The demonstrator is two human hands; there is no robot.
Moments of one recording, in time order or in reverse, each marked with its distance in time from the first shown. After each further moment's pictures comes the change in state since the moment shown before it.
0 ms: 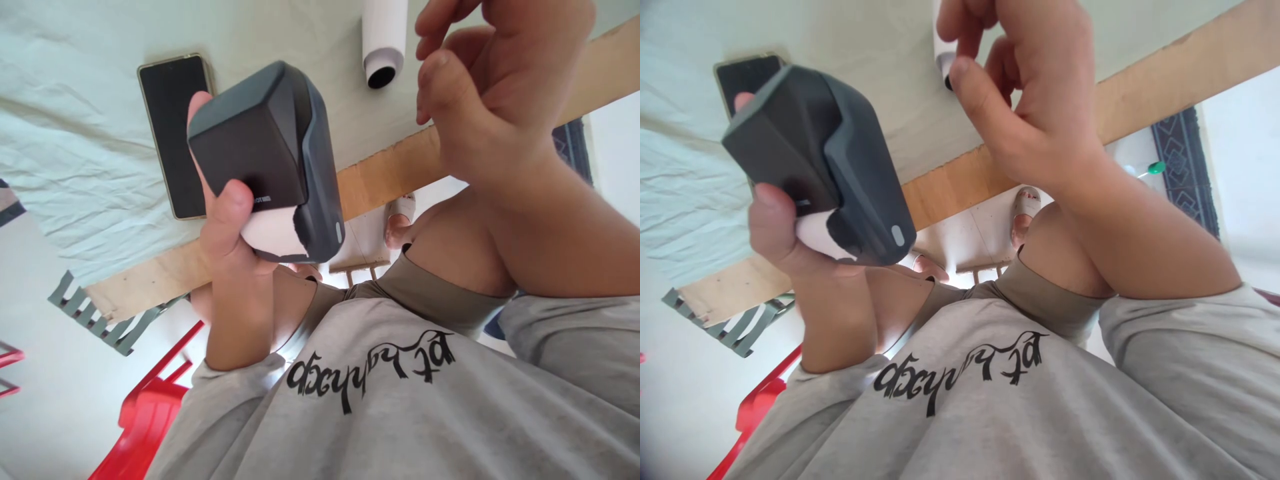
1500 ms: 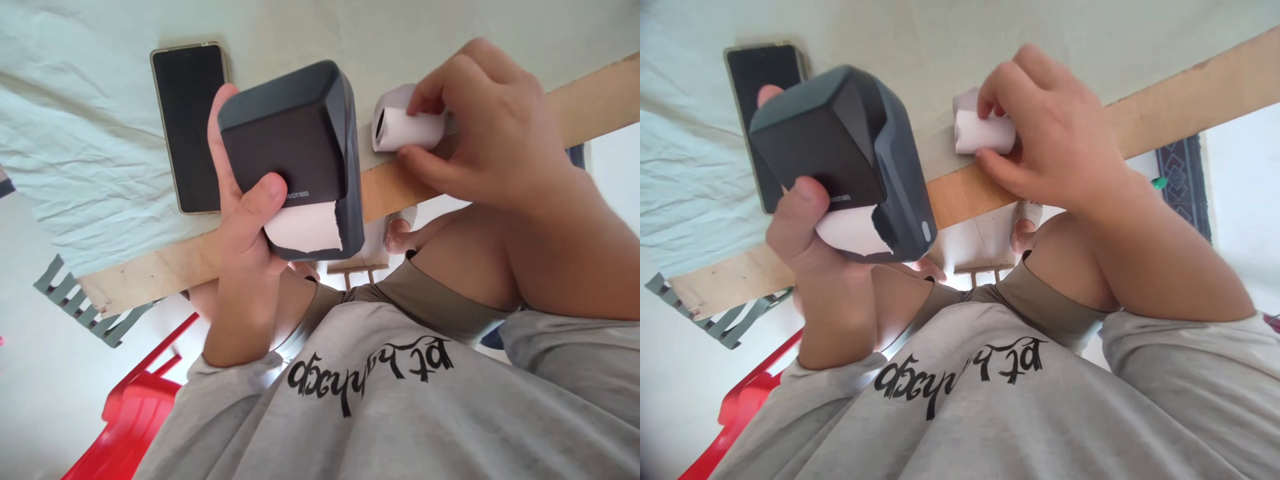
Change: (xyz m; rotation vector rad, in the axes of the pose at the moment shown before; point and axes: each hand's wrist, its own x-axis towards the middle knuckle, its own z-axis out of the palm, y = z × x) left_hand -0.001 0.001 0.008 -0.344 0.066 0.086; right_hand 0.004 0.014 -0.005 -0.629 -0.416 0.103
